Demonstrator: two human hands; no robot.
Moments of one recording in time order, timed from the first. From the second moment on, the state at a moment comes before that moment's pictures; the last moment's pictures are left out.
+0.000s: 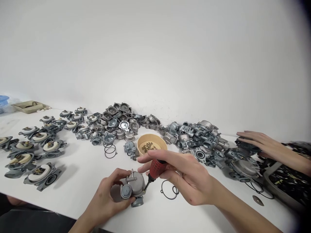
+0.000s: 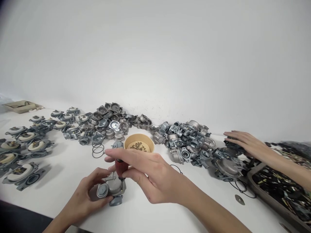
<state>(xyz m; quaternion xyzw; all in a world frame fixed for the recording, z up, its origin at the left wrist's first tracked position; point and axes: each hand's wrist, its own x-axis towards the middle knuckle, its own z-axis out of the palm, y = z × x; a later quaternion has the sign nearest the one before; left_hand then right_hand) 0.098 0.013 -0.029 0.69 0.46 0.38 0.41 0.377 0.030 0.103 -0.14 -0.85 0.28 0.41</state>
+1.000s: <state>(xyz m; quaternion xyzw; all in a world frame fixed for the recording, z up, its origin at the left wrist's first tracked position) 0.092 0.015 -0.038 0.70 0.46 0.37 0.40 0.373 0.029 0.102 -0.14 -0.83 0.36 0.41</state>
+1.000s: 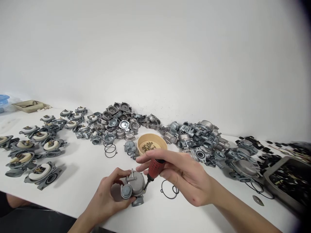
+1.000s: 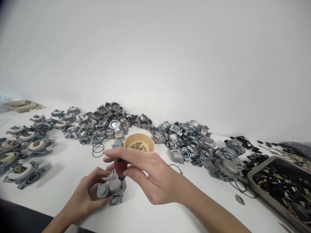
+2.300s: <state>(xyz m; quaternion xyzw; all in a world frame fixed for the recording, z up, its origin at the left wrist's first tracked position) 0.091 0.014 -0.040 0.72 0.44 0.35 0.41 0.365 0.041 0.136 -0.13 -0.88 0.18 0.43</state>
